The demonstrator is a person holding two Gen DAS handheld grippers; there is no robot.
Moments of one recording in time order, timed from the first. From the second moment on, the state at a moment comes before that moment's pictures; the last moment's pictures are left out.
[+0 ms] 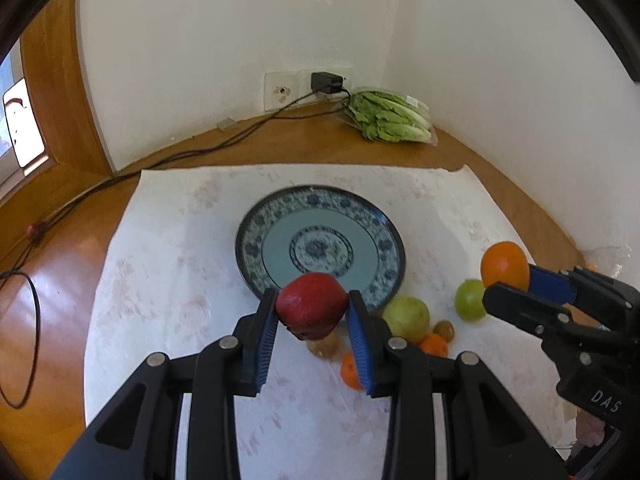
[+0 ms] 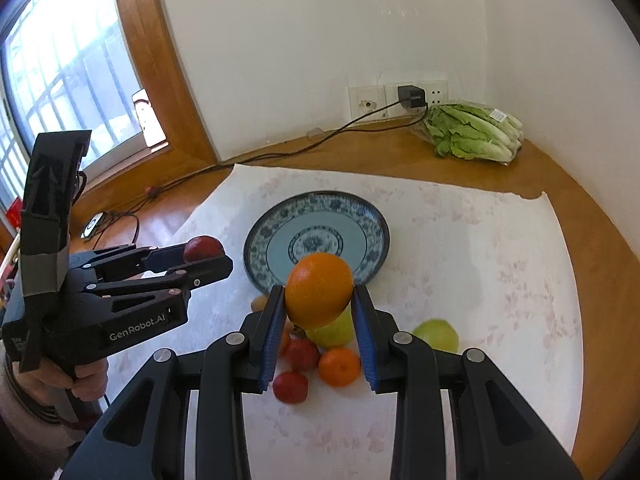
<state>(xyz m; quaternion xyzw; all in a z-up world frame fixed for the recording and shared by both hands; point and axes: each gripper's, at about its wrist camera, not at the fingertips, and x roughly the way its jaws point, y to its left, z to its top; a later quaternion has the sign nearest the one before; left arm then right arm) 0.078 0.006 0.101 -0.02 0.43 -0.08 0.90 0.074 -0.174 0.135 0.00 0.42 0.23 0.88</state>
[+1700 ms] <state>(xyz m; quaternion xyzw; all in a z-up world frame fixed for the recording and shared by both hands) 0.148 0.004 0.024 -0.02 0.47 -0.07 0.88 0.149 -0.140 0.050 -0.03 0.48 0.20 0.85</state>
